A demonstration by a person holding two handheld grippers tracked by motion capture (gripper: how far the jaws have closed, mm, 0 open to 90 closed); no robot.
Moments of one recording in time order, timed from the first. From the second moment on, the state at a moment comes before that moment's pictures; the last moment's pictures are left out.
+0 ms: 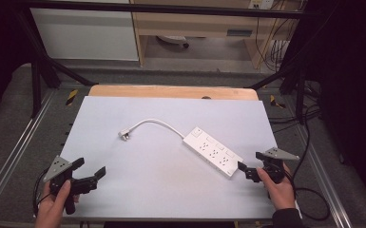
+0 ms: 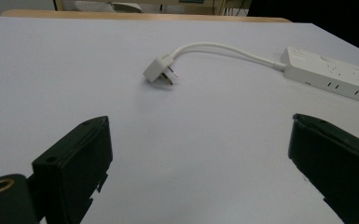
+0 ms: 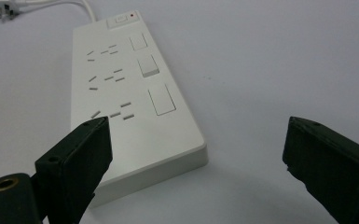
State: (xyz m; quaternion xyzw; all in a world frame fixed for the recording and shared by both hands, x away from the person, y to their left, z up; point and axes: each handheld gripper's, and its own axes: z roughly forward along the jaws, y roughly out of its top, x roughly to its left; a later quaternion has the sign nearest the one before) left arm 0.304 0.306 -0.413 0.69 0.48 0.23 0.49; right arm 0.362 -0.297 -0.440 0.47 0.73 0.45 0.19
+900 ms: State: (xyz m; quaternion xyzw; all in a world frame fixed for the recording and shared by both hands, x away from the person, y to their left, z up) left arm 0.308 0.304 -0.414 0.69 0.48 0.23 0.49; right arm 0.362 -0.276 -0.405 0.43 0.72 0.48 0.26
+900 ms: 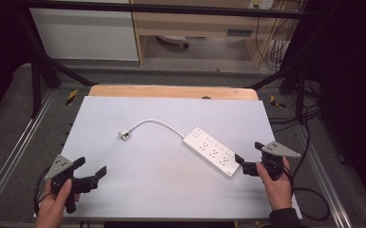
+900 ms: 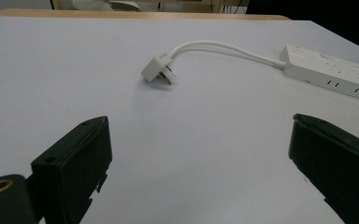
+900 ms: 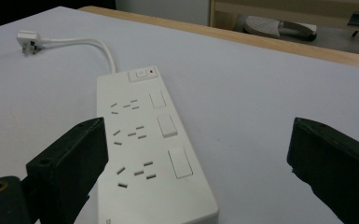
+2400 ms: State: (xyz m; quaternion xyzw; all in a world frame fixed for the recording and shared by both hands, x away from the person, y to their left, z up) left arm 0.322 0.298 -0.416 0.70 0.47 0.24 0.48; right arm 0.440 -0.213 -0.364 0.40 0.73 0.48 0.27
